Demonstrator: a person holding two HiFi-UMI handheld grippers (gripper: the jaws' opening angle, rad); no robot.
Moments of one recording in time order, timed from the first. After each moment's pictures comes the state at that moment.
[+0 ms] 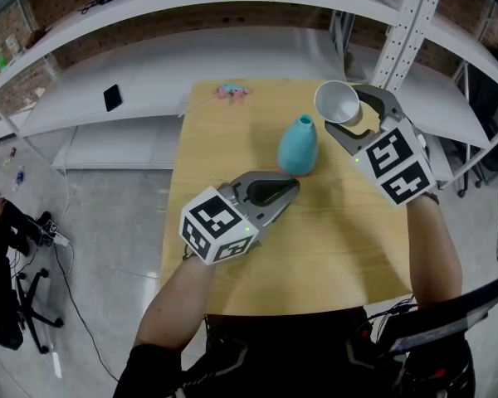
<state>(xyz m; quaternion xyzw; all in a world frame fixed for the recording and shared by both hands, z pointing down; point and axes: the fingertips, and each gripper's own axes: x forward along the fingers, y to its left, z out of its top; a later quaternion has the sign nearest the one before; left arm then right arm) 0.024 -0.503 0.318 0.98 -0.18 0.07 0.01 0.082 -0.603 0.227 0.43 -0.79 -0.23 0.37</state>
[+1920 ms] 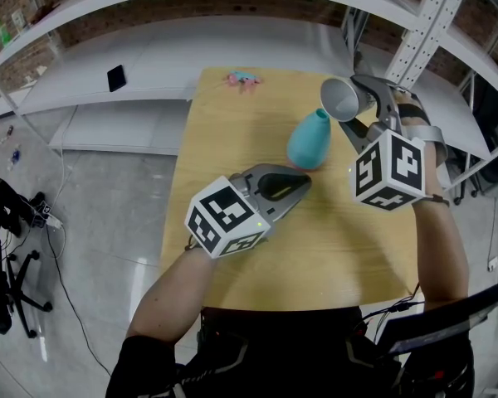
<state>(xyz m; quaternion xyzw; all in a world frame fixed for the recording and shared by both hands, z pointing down) 0.025 -0.497 0.319 0.98 -0.17 0.07 0.01 0.063 -0.606 0.226 0.37 -0.64 -0.43 0.52</state>
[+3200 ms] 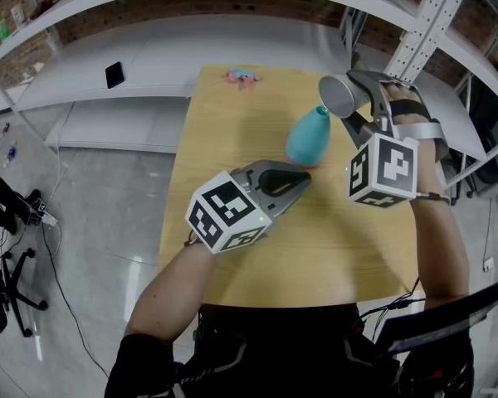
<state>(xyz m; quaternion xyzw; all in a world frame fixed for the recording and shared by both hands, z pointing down) 0.026 -0.501 0.322 0.98 -0.17 0.07 0.01 0.057 -0.610 0.222 0.35 -0.58 -0.49 0.55</state>
